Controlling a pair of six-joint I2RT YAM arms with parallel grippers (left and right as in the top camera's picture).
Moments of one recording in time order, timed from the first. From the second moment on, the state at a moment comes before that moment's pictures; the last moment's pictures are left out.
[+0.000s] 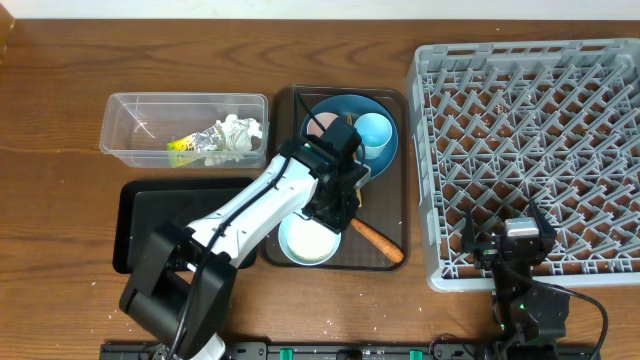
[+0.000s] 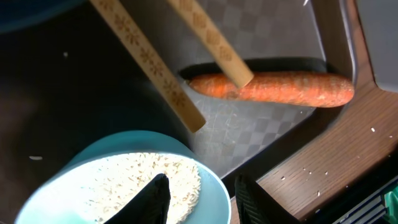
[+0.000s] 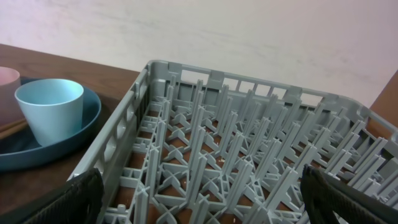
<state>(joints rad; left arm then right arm) -0.63 1.78 1.25 -0.97 0.28 -0.04 0.06 0.01 0.01 -0.07 0.02 -0.17</state>
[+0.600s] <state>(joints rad) -0.69 1.78 1.18 -0.96 0.30 -0.07 0.06 0.01 0.01 -0.07 0.02 -0.17</state>
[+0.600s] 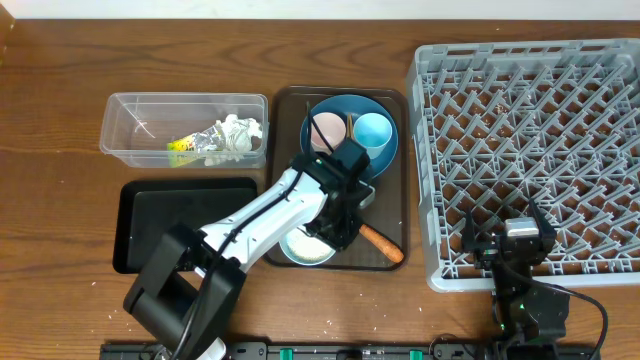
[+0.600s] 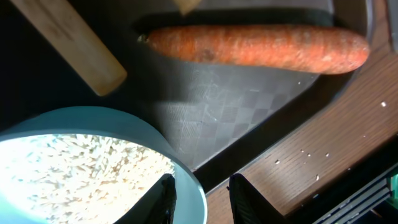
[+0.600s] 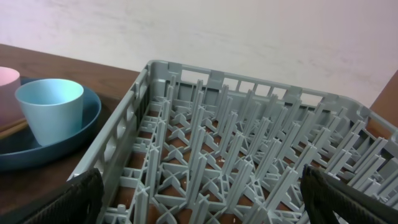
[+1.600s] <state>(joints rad) -0.67 1.76 1.12 -0.93 0.13 -0.07 0.06 0.01 0.01 -0.07 0.02 -0.17</state>
